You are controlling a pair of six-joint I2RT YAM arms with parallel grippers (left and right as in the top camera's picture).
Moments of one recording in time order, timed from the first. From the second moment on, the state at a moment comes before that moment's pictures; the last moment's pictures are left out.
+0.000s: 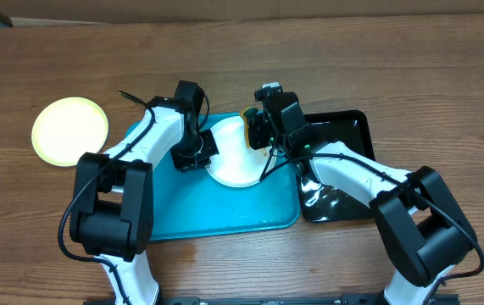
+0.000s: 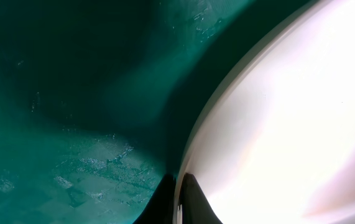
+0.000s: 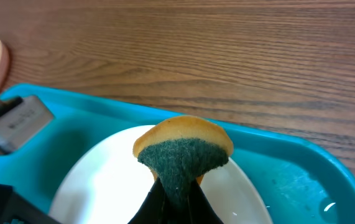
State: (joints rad) left arm -0.22 1.98 1.31 -0.89 0.18 -0.56; right arm 0.57 1.88 1.08 0.10 -0.09 0.36
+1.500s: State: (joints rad) left arm -0.22 1.98 1.31 -0.89 0.18 -0.56; right arm 0.58 1.94 1.10 -0.11 -0.04 0.11
